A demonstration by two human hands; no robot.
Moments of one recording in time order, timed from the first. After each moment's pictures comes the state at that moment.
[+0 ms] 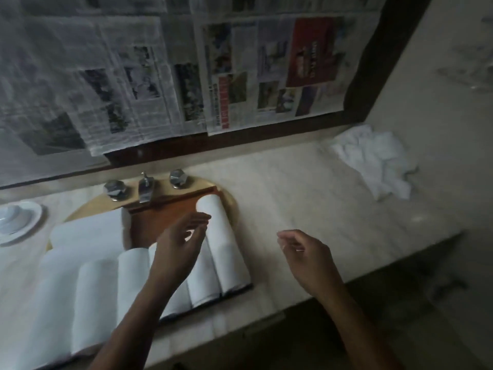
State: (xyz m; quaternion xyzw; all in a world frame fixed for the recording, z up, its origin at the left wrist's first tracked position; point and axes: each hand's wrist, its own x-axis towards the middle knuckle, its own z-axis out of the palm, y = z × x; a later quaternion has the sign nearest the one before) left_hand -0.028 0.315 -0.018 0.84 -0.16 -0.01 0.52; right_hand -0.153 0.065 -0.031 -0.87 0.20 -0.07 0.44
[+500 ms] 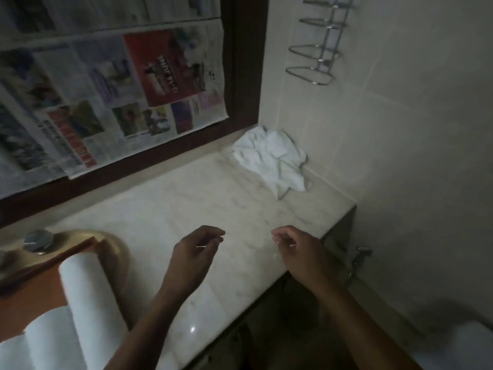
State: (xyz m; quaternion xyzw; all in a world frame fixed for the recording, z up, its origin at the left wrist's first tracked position) left_hand -0.086 0.030 -0.033 0.79 -0.31 -0.16 0.51; right_hand -0.253 -0.162 -0.035 -0.84 0.34 -0.16 0.39
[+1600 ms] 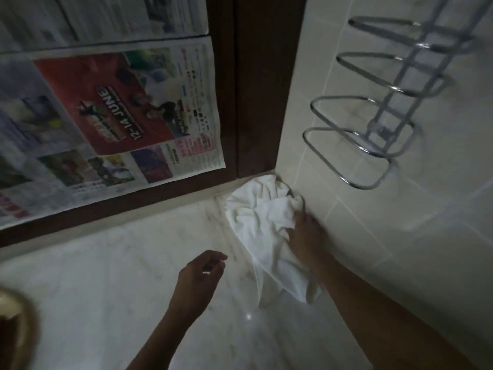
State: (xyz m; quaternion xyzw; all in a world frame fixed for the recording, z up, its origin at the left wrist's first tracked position) left_hand 0.048 -0.274 -0.063 0.86 -0.18 -0.13 0.46; right_hand 0.023 -0.590 -0.158 -0.96 0.26 -0.09 0.06
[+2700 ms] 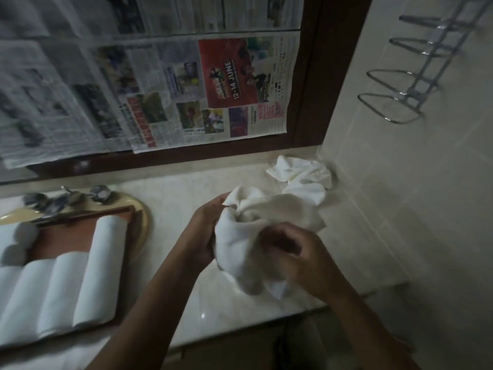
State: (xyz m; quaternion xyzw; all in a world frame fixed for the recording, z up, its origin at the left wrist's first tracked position) left_hand -0.073 -0.098 0.041 0.60 -0.11 -0.27 0.75; right_hand -0.198 -0.283 0.030 -0.80 -0.01 -0.07 0.59
